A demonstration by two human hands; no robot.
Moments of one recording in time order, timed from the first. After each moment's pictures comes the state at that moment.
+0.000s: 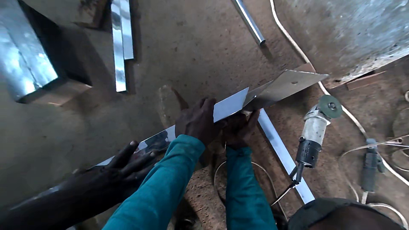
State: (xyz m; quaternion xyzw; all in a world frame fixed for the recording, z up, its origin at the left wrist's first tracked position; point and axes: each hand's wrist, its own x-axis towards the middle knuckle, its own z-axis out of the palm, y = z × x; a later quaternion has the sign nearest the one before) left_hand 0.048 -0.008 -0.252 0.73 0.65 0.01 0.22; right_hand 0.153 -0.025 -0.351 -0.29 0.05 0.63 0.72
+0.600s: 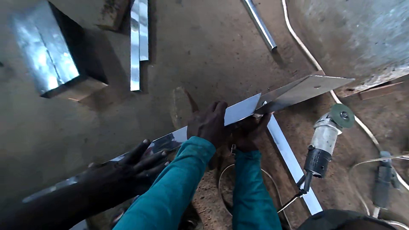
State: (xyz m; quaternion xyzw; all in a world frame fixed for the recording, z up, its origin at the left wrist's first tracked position) left_hand 0.047 -0.008 -0.253 0.74 0.64 0.01 0.21; right_hand 0.157 -0.019 -0.348 -0.34 0.05 0.64 0.69
